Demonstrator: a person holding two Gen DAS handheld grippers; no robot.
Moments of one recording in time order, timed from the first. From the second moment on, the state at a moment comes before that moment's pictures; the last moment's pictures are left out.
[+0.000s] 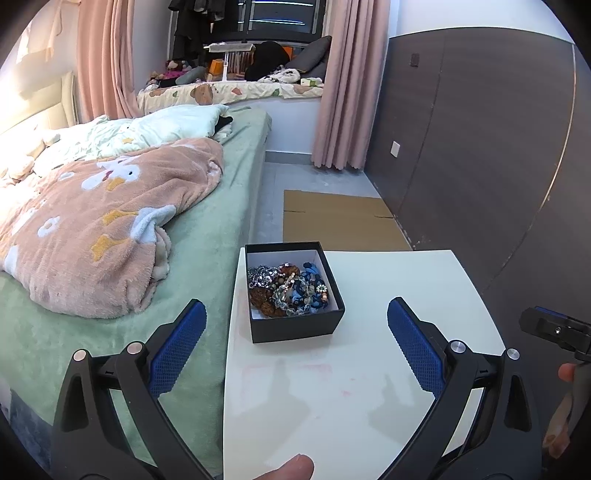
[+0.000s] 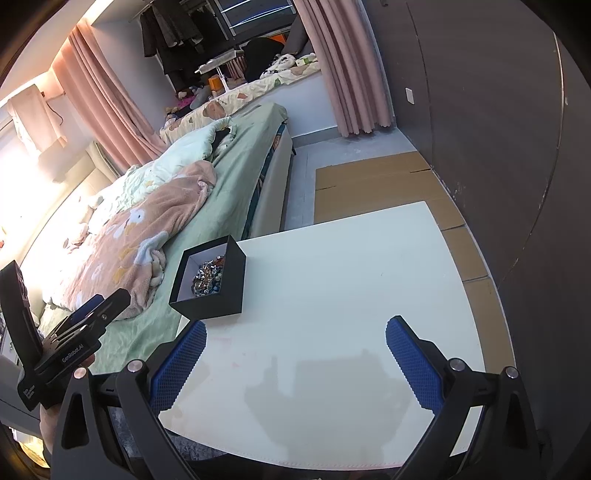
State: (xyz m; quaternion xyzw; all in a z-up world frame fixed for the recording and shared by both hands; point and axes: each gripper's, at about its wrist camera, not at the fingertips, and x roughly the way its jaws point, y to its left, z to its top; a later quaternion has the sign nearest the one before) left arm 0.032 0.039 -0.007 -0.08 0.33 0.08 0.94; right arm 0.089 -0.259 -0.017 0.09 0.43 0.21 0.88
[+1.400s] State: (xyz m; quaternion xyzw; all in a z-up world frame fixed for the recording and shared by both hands) left arm 0.032 0.042 -0.011 -0.09 0.34 0.08 0.93; right arm 0.088 -0.261 -0.015 0.09 0.43 0.20 0.88
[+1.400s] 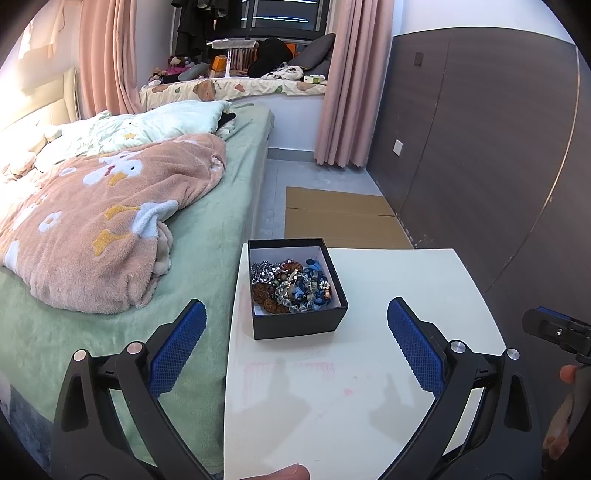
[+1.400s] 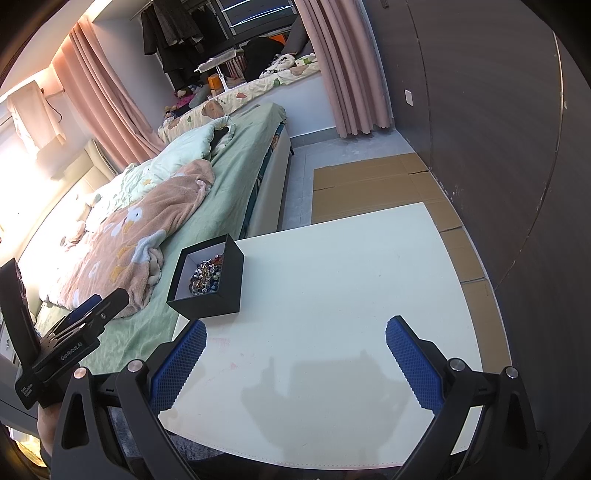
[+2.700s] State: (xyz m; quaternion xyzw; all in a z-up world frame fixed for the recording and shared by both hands) left arm 0.029 0.024 0.005 -0.07 0.35 0.09 0.93; right arm 0.124 -0.273 -0.027 0.11 0.44 0.18 0.88
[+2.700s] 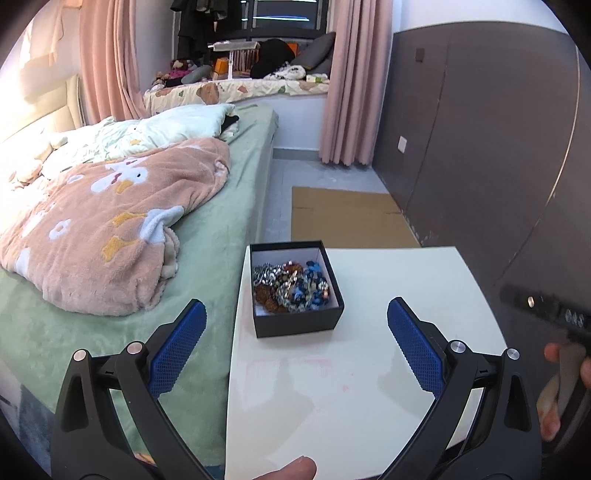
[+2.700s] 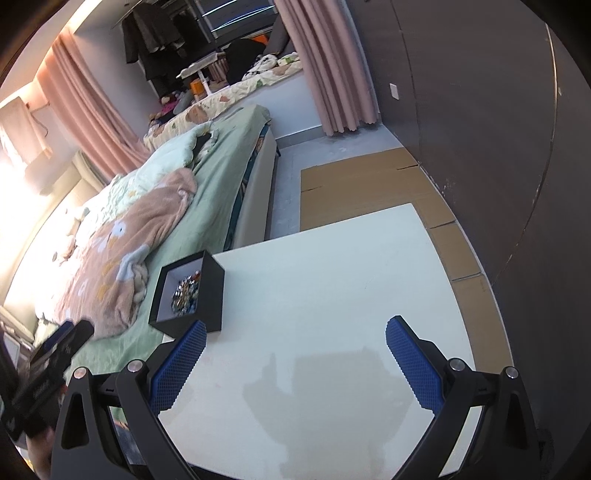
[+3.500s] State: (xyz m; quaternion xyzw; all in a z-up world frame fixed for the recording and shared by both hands) left arm 0.092 0.164 -0.124 -0.02 0.47 0.09 0.88; right arm 0.209 -0.194 -0.153 -0.02 0.51 0.08 0.86
